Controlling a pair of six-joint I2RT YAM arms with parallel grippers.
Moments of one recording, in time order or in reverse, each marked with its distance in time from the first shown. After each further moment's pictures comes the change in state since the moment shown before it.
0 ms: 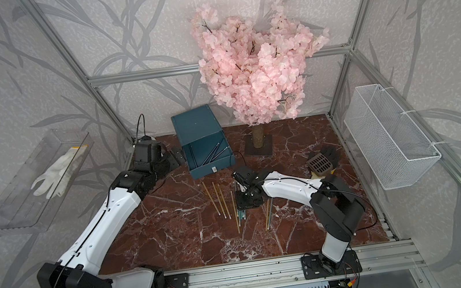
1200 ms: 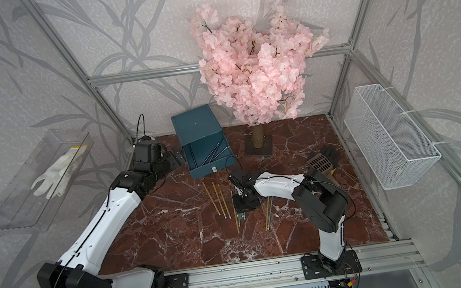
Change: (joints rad) left arm 0.000 0.000 0.000 0.000 -0.007 0.000; right arm 0.002 0.126 0.023 0.029 -0.010 -0.019
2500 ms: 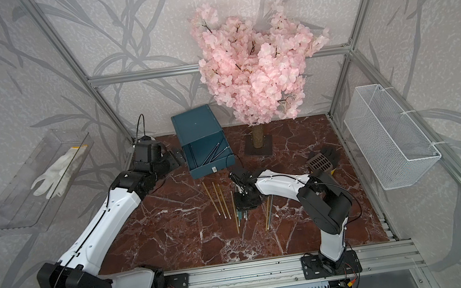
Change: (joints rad) left arm 0.000 -0.001 -0.001 0.000 0.000 0.000; right arm -0.006 -0.019 0.039 -0.075 0.004 0.010
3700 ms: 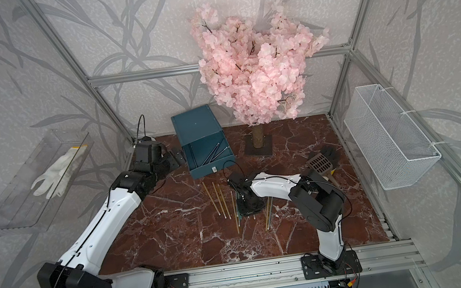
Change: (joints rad) left arm 0.000 0.000 -0.009 0.002 0.000 0.000; right arm 0.042 0.062 0.019 -0.121 0.132 -0.047
